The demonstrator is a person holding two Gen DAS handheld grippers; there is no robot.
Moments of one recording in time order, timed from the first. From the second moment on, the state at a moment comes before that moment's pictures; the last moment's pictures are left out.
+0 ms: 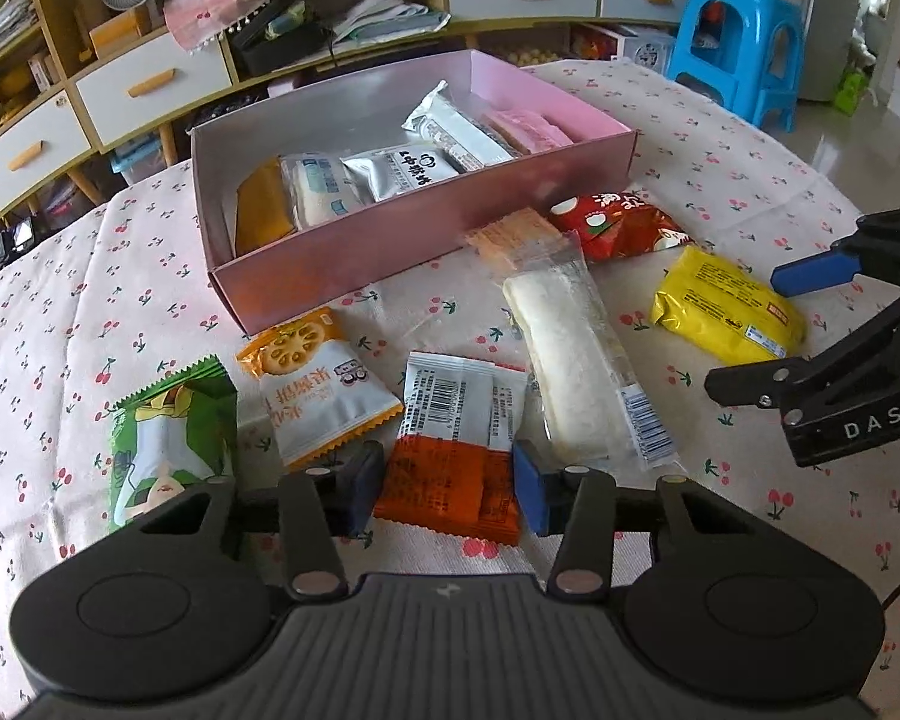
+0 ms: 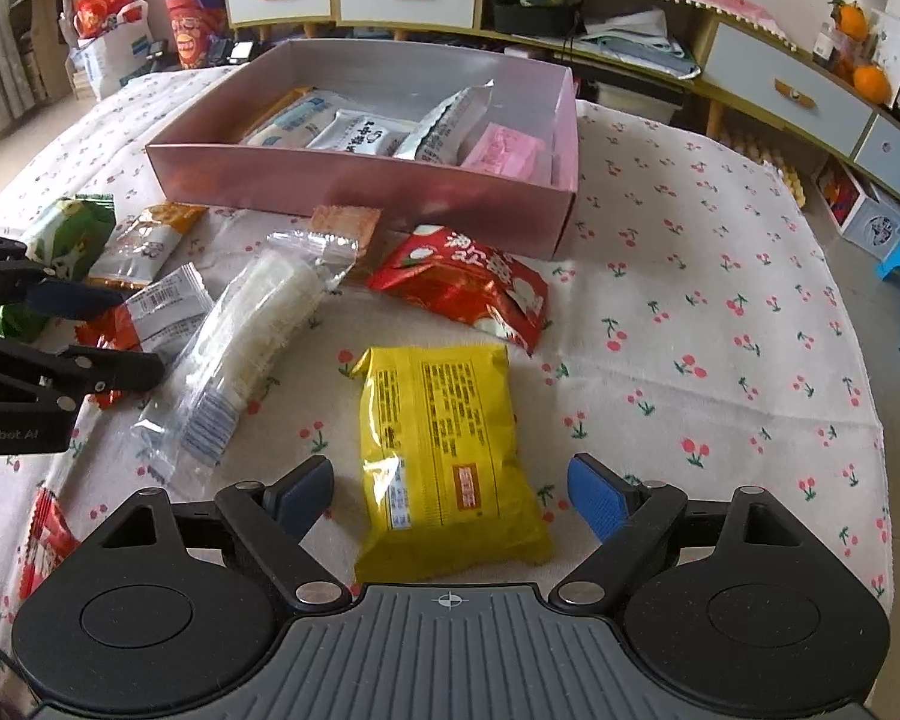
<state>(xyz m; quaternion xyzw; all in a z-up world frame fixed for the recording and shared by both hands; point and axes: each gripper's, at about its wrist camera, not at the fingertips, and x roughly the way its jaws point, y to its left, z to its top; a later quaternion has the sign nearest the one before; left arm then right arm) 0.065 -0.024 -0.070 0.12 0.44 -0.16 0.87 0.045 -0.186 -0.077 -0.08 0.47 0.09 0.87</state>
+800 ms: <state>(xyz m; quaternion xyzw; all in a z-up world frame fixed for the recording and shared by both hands) 0.062 -0.008 -0.041 0.05 0.45 -0.17 0.87 0.053 -0.196 -0.059 0.02 0.49 0.08 0.87</state>
